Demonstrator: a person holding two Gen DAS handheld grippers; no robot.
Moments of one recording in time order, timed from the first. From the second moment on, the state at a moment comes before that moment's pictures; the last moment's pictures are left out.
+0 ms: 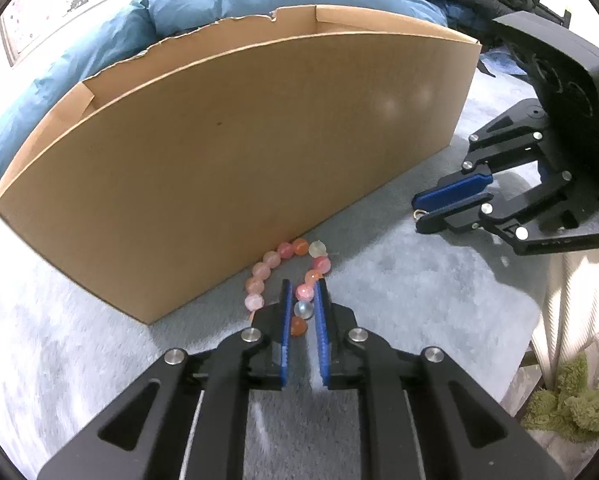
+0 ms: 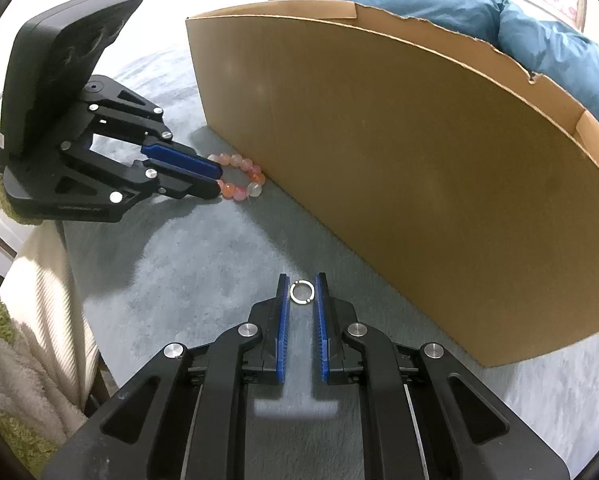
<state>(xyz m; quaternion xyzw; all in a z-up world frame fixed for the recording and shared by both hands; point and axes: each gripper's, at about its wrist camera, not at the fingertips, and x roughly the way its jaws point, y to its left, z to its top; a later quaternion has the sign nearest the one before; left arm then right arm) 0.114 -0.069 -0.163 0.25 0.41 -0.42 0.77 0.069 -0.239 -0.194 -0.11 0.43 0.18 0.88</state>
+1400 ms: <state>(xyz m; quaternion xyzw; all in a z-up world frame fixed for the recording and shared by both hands) 0.112 -0.094 -0.171 0.30 0.39 -0.41 0.77 0.065 -0.240 -0.196 -0.11 0.42 0.19 0.88</state>
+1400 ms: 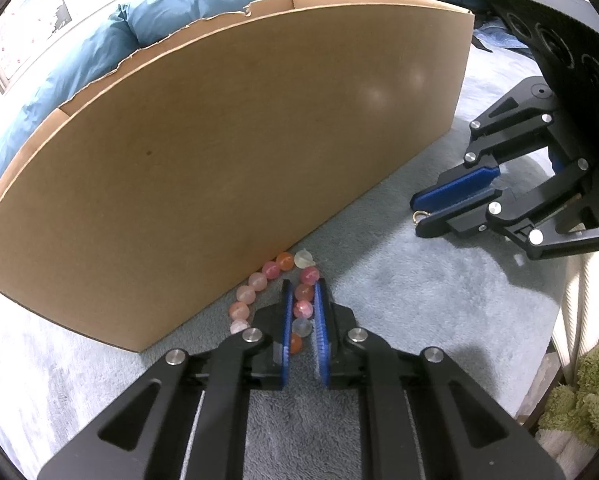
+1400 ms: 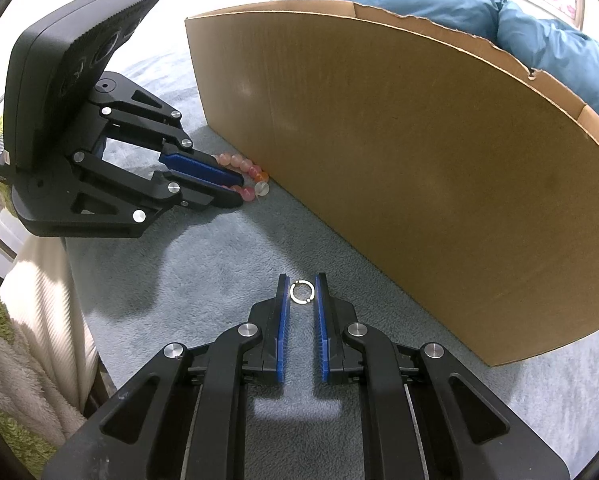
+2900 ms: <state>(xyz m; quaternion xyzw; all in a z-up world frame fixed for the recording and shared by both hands) 0.129 -0.079 0.020 0.19 0.21 -0.44 0.85 0.054 -0.272 -0.042 -0.09 0.26 0.13 0.95</state>
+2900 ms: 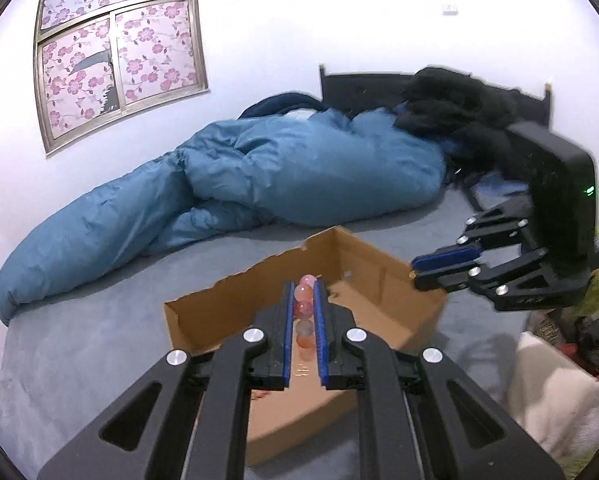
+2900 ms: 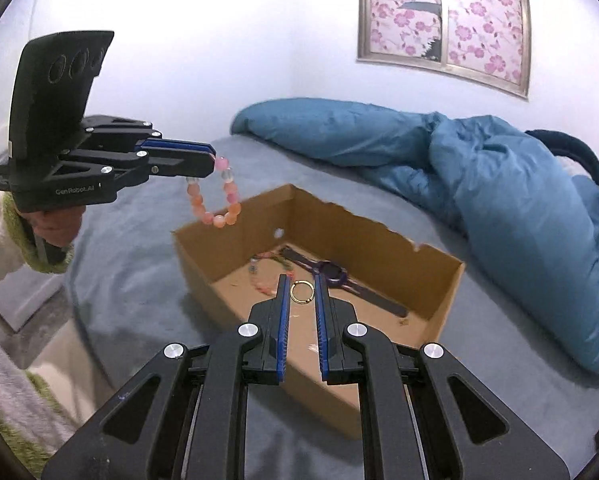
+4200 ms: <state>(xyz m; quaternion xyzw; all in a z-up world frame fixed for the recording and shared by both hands) 0.172 -0.067 -0.044 0.19 0.32 -0.37 0.85 0.072 -0.312 -0.076 -0.05 0.31 0.04 0.95</state>
